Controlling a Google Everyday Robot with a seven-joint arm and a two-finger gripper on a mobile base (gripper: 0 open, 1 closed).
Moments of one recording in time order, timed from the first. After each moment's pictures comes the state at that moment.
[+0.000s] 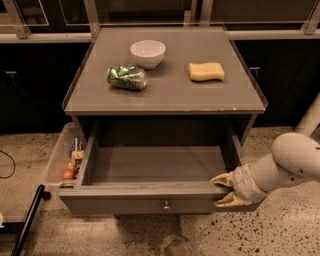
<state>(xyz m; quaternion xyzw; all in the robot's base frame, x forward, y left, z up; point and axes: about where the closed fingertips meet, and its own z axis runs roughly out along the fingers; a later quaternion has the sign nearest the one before) 0.431 -0.200 0.627 -0.74 0.61 0.14 0.24</state>
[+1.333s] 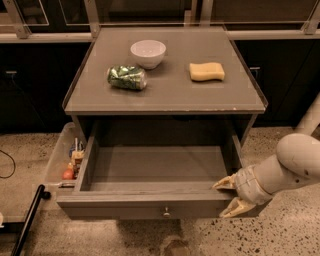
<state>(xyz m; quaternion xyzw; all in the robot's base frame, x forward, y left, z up) 0.423 -0.203 0.629 -0.74 0.61 0.14 0.23</state>
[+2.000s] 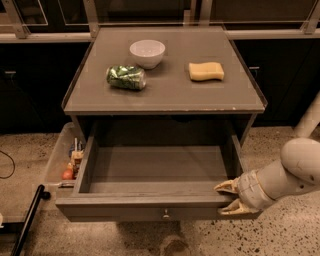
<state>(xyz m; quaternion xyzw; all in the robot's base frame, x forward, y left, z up) 0.406 -0.200 0.632 -0.74 0.61 0.16 0.24</state>
